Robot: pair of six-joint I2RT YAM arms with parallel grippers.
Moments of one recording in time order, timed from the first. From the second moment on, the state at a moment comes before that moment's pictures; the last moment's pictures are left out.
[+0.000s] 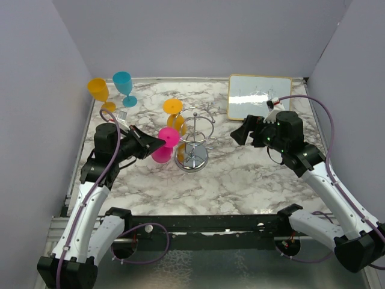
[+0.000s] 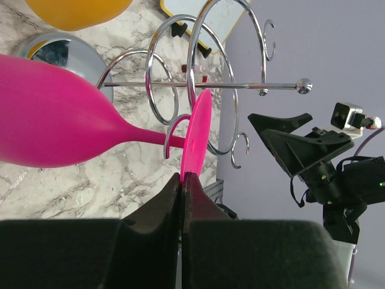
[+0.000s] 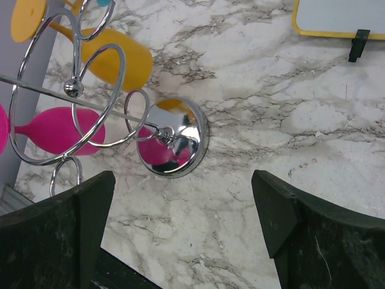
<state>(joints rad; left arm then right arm) -0.17 0.79 0.81 -0.43 0.55 -1.05 0.42 0.97 0.94 -0.41 -0.14 0.47</state>
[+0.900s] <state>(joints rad) -0.17 0.61 0.88 -0.68 0.37 -1.09 0.42 0.93 0.94 -0.41 -0.14 0.46</state>
